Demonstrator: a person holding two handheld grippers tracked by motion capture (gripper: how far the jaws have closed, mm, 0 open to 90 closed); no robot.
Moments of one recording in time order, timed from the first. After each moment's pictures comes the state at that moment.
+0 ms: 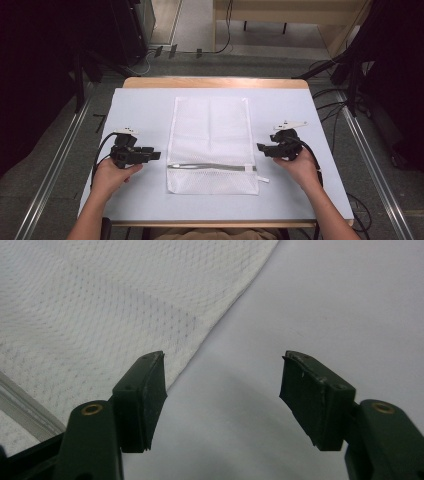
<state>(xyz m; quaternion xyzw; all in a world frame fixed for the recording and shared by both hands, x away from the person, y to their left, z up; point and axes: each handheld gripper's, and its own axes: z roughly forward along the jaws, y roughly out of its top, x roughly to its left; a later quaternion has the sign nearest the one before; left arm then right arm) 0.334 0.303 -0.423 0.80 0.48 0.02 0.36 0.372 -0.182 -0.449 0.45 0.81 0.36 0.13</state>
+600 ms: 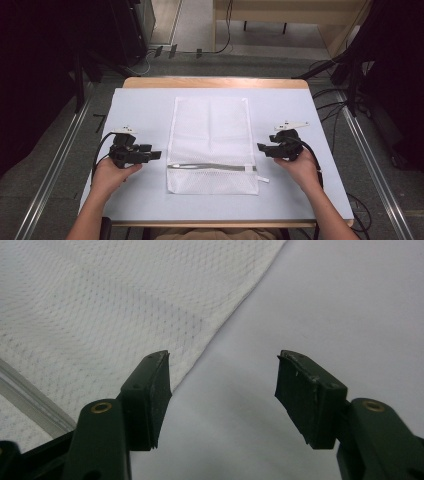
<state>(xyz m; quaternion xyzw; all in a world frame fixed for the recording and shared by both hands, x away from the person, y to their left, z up) 0.333 0.304 -0.420 0.80 0.47 0.03 0.38 0.369 -0.183 -0.447 0.45 0.81 0.37 0.13</state>
